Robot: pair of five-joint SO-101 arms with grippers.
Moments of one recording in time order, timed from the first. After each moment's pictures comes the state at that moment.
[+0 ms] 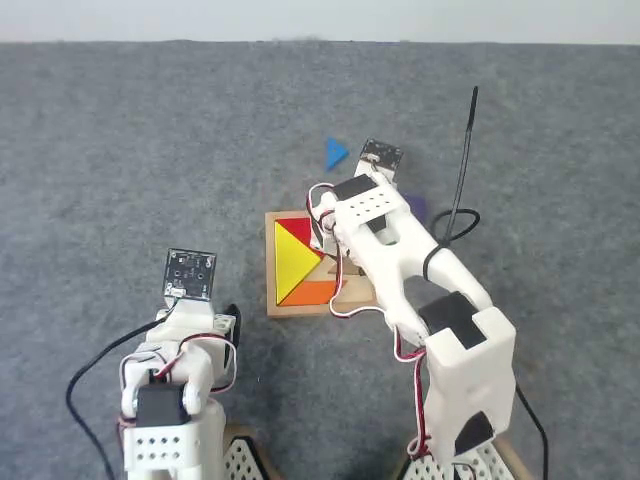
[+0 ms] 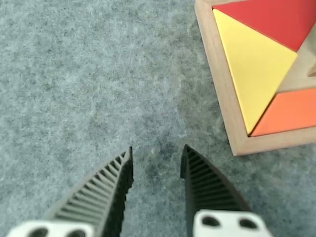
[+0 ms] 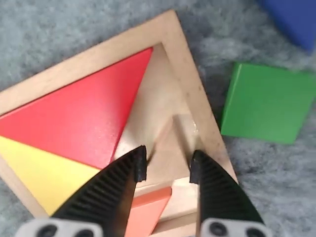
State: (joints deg) left arm -9.5 -103.1 96.9 72.0 -4.0; right arm -30.6 24.5 3.9 65.2 -47.4
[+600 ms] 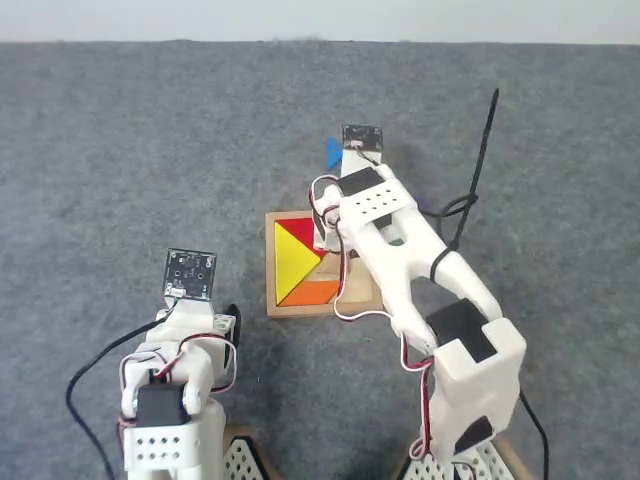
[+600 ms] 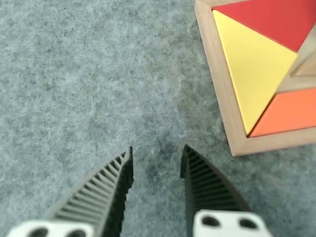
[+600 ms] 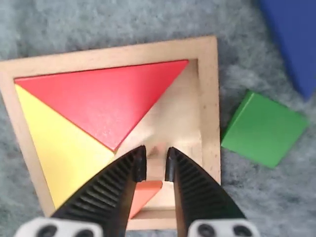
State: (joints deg) left arm -9.5 -103.1 96.9 72.0 -4.0; right arm -30.4 18.2 4.0 67.6 -30.1
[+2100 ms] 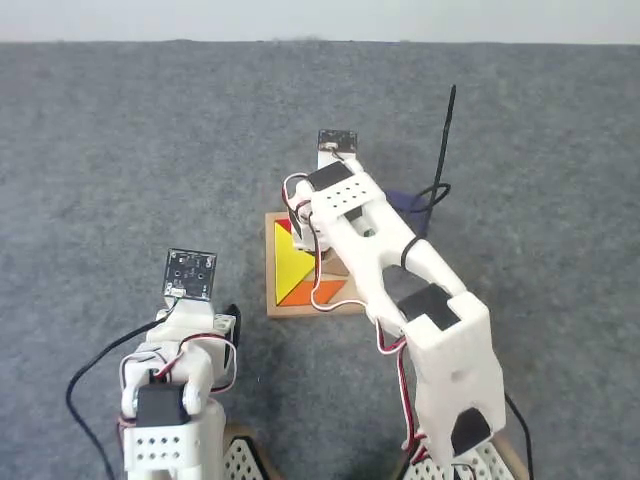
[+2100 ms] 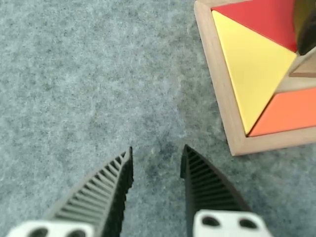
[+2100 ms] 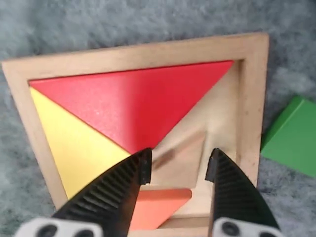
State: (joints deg) left arm -9.4 -103.1 96.9 72.0 -4.0; right arm -34.1 32.1 -10.9 73.9 -33.3
